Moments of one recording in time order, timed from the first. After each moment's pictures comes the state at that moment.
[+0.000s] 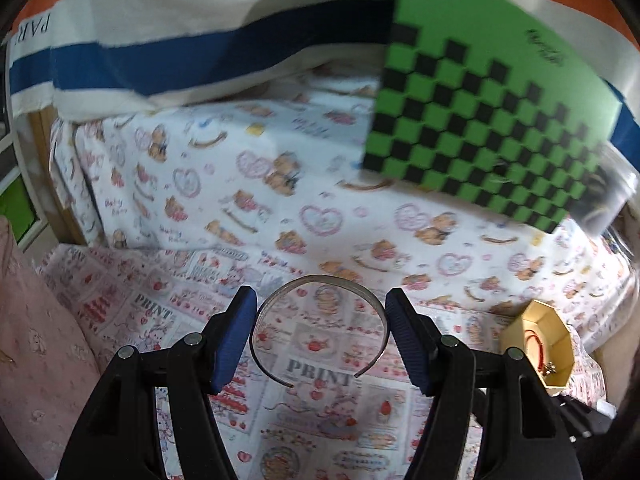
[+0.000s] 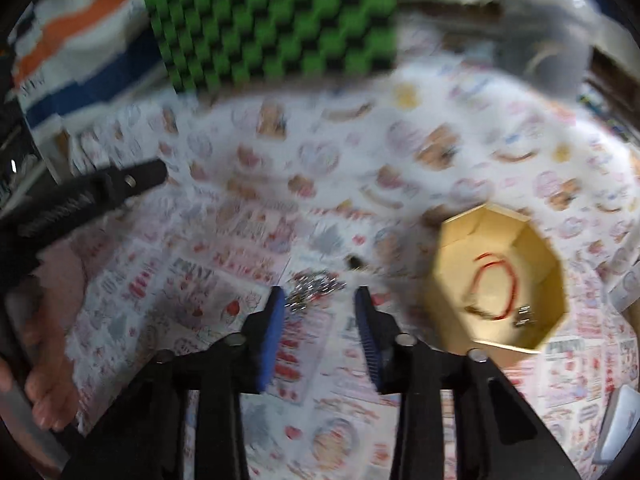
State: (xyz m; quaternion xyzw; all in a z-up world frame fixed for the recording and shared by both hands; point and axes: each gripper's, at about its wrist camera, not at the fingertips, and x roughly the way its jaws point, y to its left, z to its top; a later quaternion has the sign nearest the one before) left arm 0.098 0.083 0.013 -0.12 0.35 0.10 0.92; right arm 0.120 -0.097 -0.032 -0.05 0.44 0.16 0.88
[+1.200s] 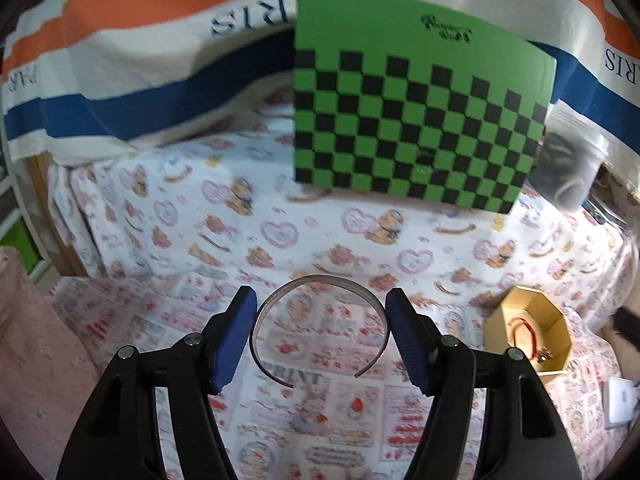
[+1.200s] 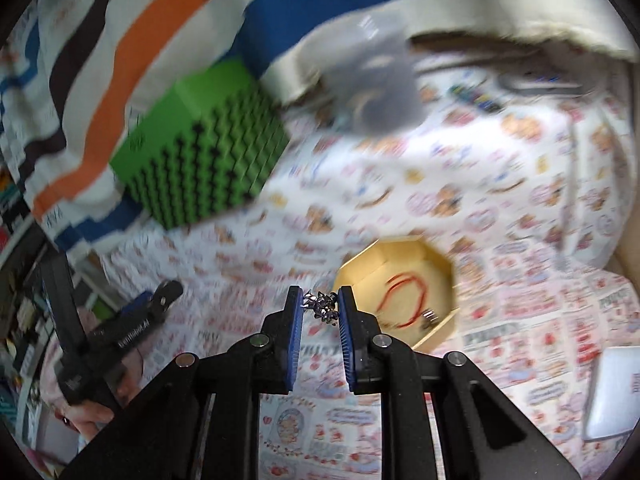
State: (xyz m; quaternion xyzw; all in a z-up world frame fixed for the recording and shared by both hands) left arm 0.081 0.038 0.028 -0.06 0.30 0.09 0.95; right arm 0.079 -0.254 0.056 0.15 0.34 0.16 0.92
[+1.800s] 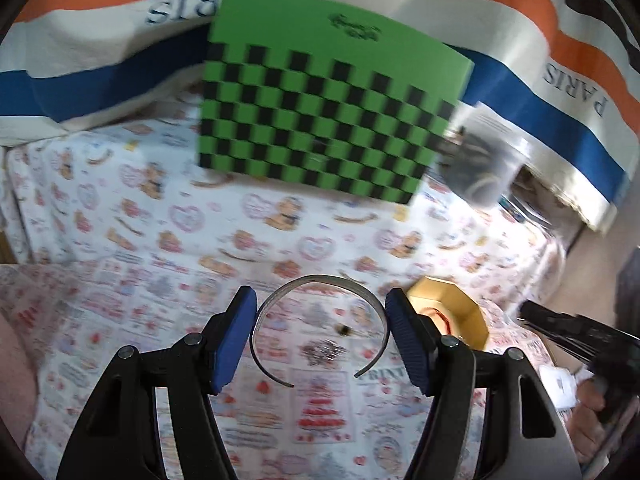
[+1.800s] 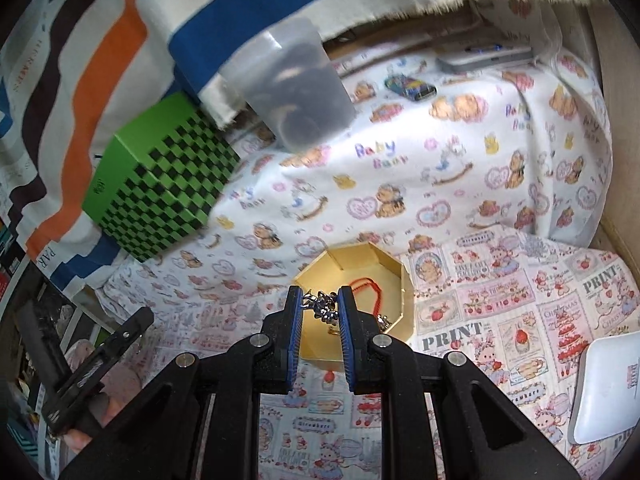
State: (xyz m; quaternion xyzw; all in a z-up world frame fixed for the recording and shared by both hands) left arm 0.074 0.010 0.027 -0.12 0.30 -0.06 0.94; right arm 0.098 -0.288 0.025 0.19 0.37 0.14 0.90
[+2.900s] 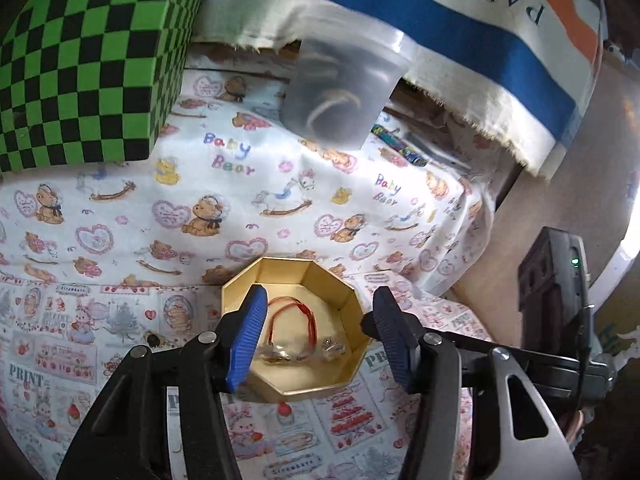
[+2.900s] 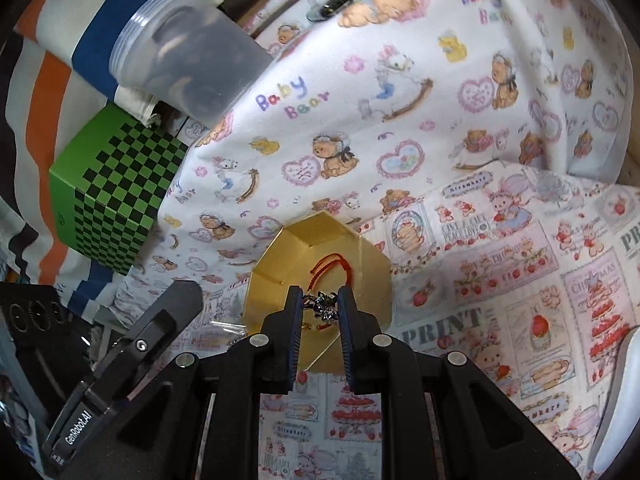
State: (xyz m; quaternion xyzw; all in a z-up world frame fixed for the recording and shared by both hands) left arm 0.129 -0.126 0.016 -0.09 0.35 -0.21 0.91; right arm 0.136 -0.324 -0.029 0.28 0.42 0.15 0.85
